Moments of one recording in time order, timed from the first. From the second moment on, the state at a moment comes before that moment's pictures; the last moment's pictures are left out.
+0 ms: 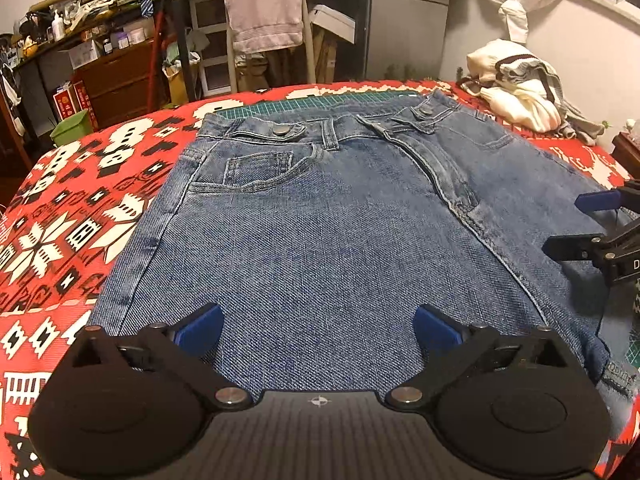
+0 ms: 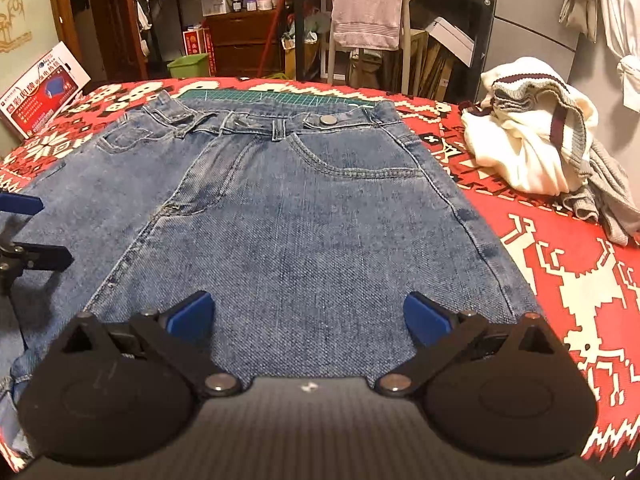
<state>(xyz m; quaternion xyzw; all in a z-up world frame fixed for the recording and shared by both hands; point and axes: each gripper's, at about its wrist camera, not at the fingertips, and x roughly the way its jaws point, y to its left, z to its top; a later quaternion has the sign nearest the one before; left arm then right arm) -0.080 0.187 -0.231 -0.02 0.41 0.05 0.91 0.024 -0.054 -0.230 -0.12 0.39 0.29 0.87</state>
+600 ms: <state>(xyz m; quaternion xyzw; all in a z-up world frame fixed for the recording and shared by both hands) -0.077 0.179 -0.235 -0.05 0.38 0.12 0.92 0.018 -0.049 -0.234 -0.11 0.38 0.26 0.88</state>
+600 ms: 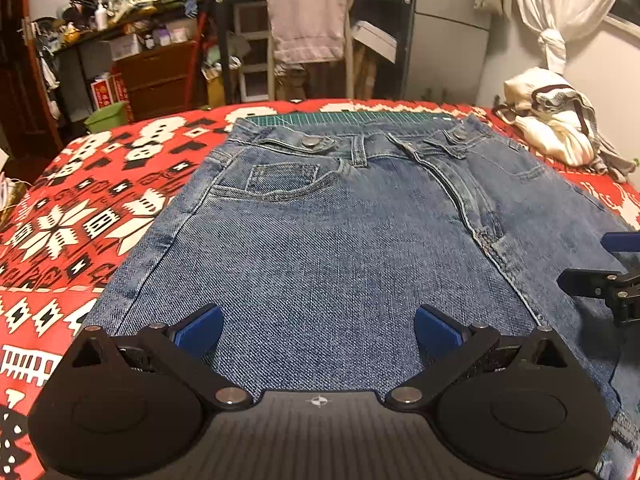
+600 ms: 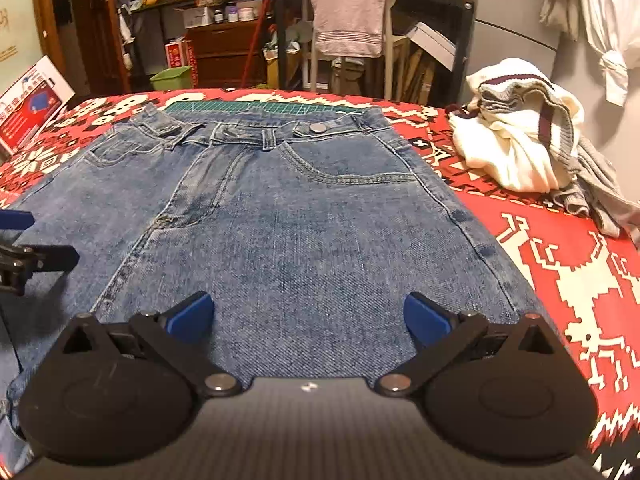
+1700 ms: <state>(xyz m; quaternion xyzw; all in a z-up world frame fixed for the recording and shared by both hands) -0.164 0.111 -0.196 -0.06 0.45 -0.17 0.87 -0.112 -0.062 -0.183 -0.13 0.43 0.48 0.75</state>
